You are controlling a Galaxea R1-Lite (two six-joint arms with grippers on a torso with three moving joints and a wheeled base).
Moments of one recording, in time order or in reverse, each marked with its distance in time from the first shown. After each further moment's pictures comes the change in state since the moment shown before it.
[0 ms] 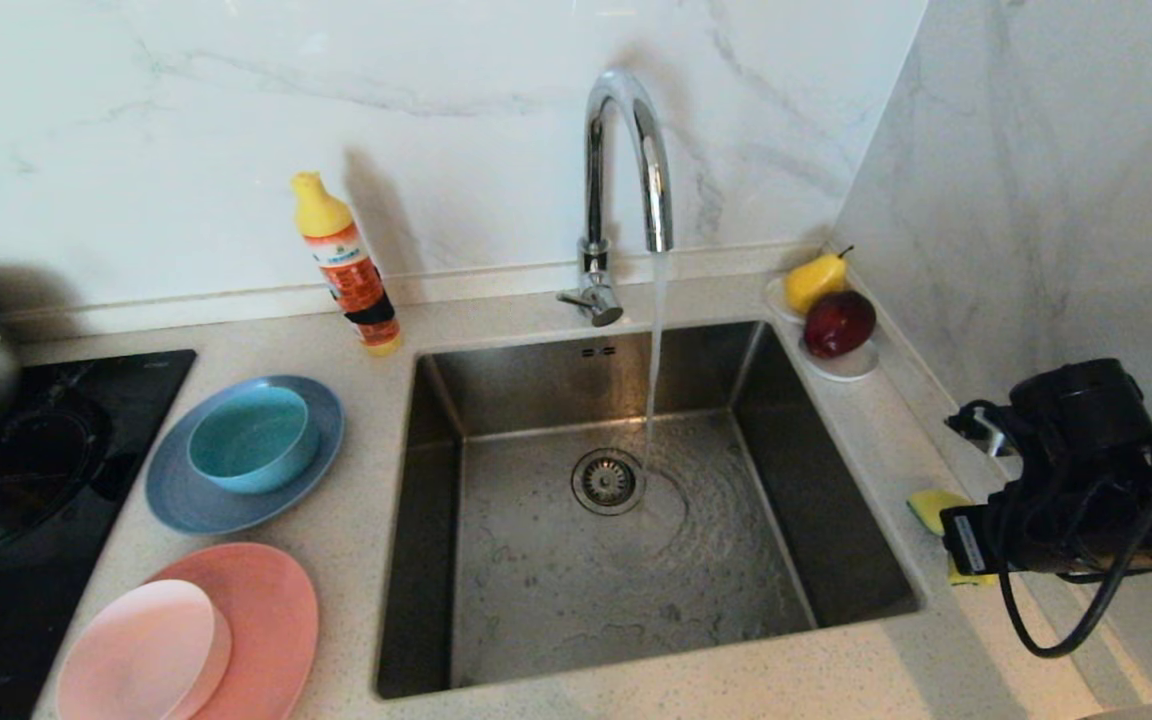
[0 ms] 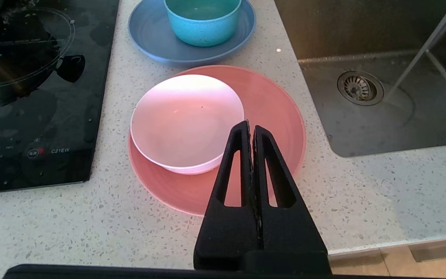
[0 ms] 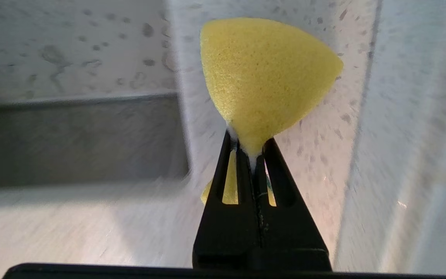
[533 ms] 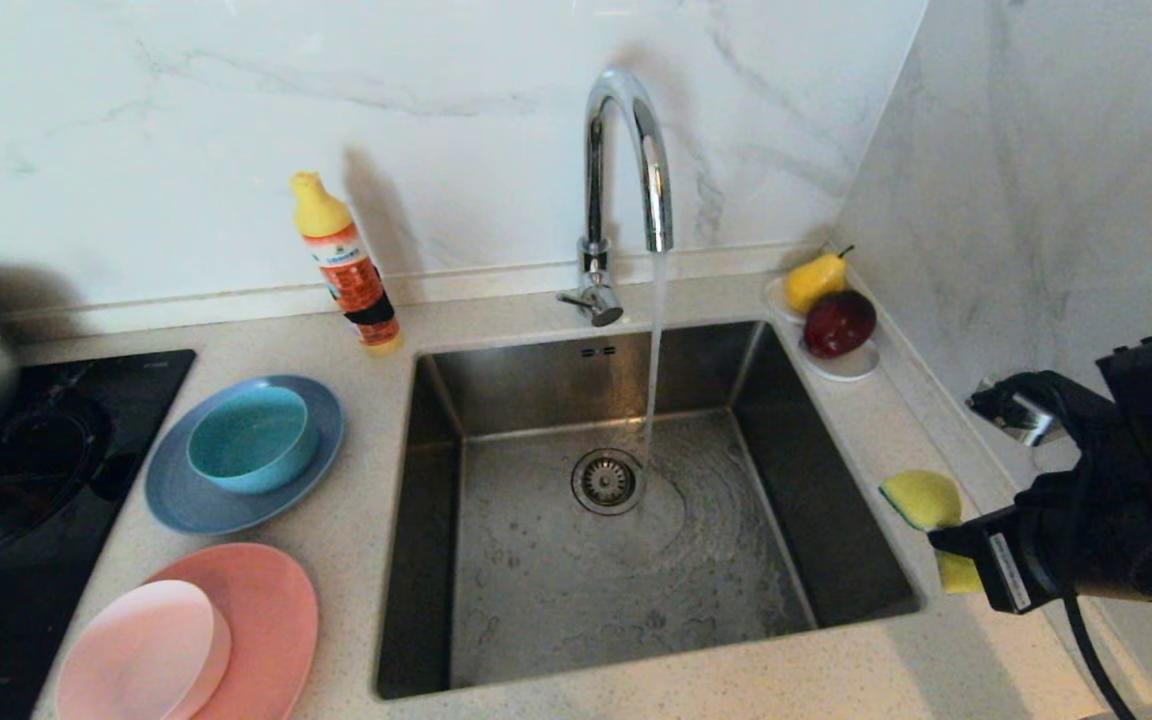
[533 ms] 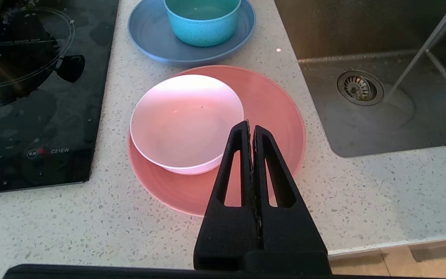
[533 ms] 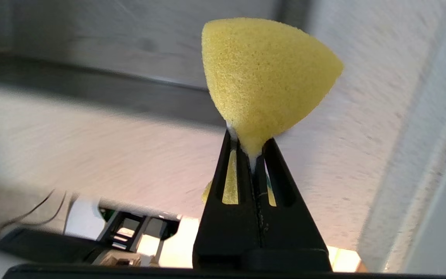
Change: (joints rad) left arm 0.000 0.000 0.000 0.000 0.000 0.000; right arm 0.277 -0.301 -0.019 0.166 0.012 -0.007
